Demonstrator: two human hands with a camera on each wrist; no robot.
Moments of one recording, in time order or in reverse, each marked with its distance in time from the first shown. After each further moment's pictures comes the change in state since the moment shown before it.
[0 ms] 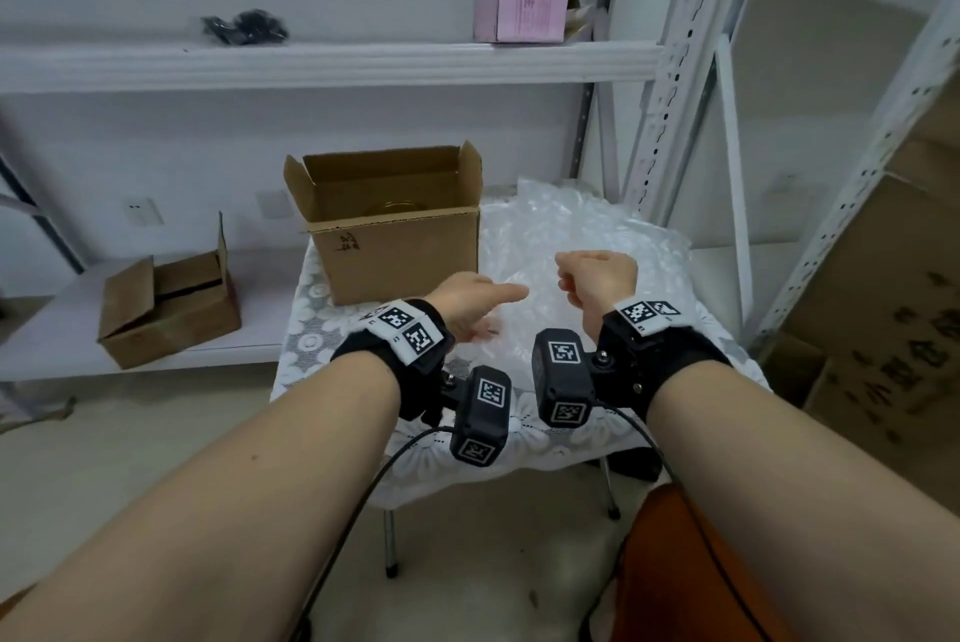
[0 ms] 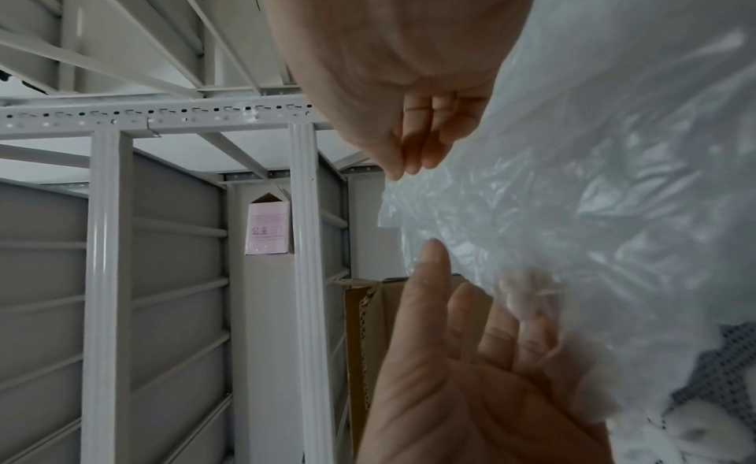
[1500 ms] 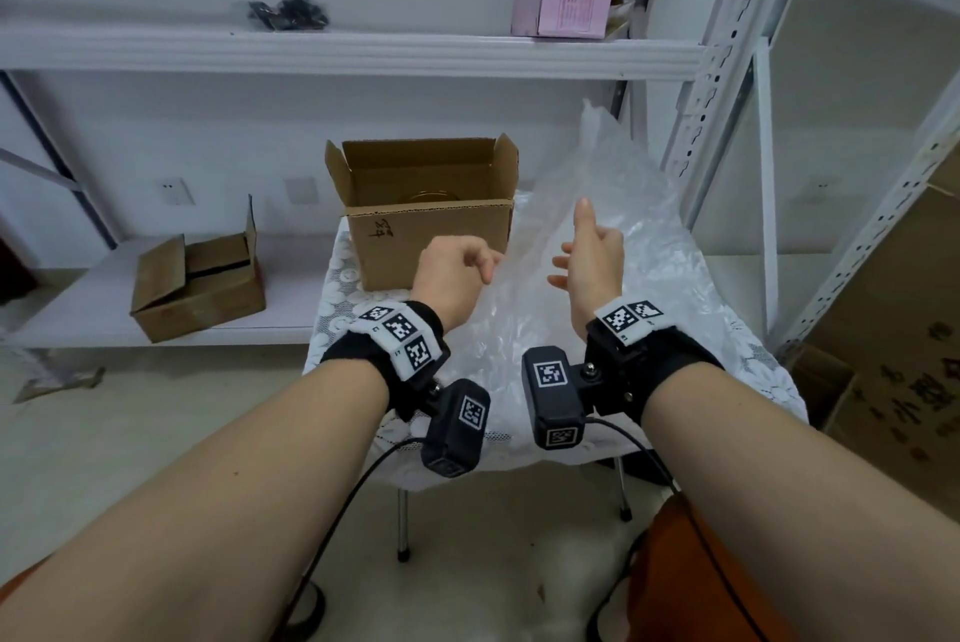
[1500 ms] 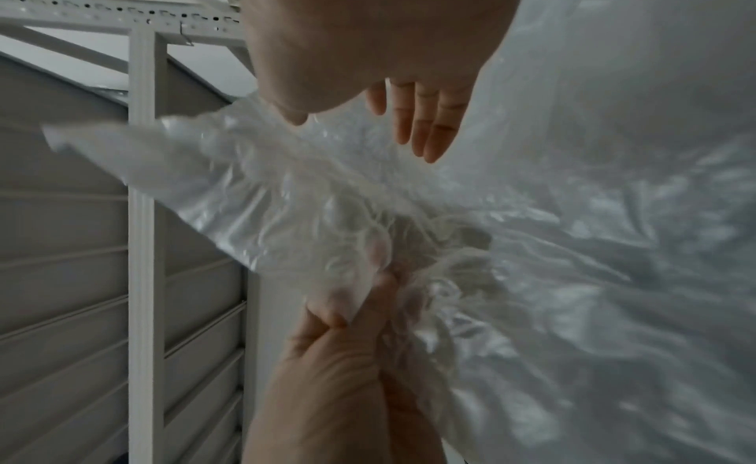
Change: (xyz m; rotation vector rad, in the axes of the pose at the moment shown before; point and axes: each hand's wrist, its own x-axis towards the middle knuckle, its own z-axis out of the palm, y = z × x) left_hand -0.022 -0.019 -0.036 0.173 0.448 0.496; right_hand -0.029 -0.004 0.042 0.038 -0.049 -0.112
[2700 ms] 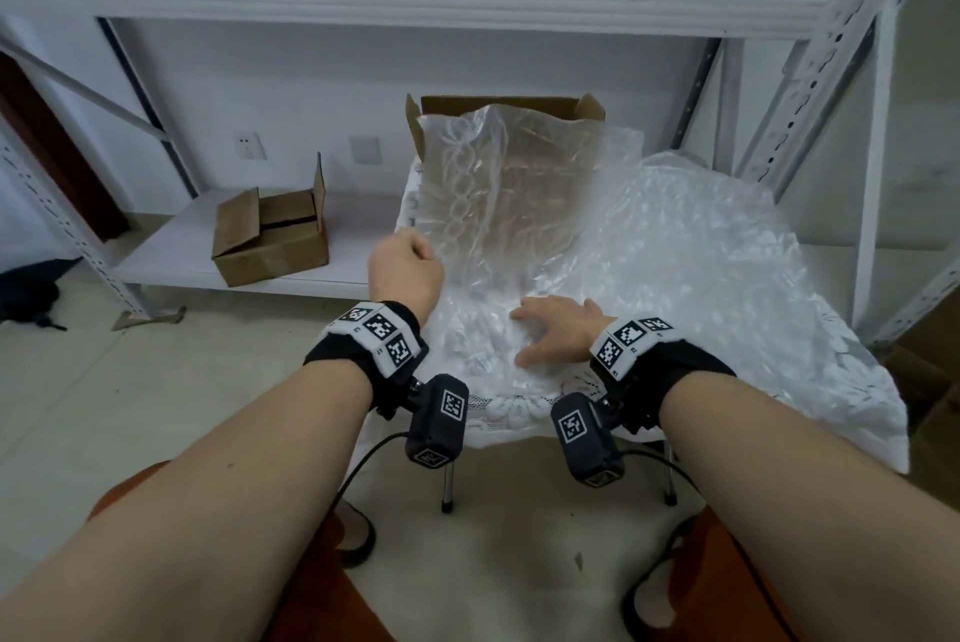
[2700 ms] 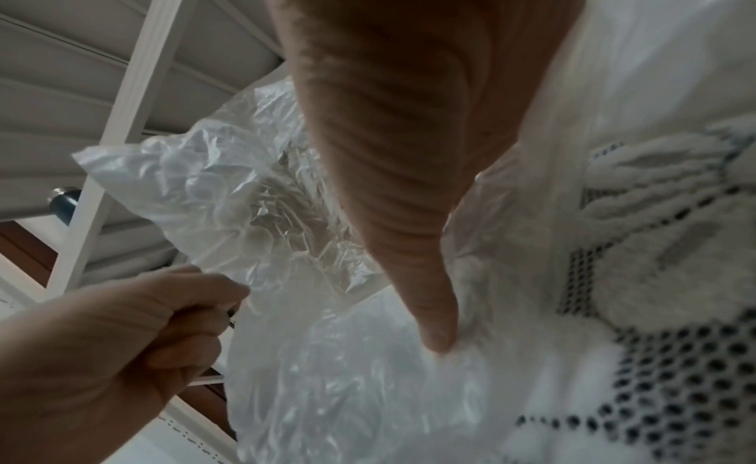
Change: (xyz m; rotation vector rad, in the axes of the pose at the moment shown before) left_hand -0.018 -0.072 -0.070 0.241 0.401 -0.254; right_hand -0.035 0.066 0.035 -1.509 -1.001 -0.339
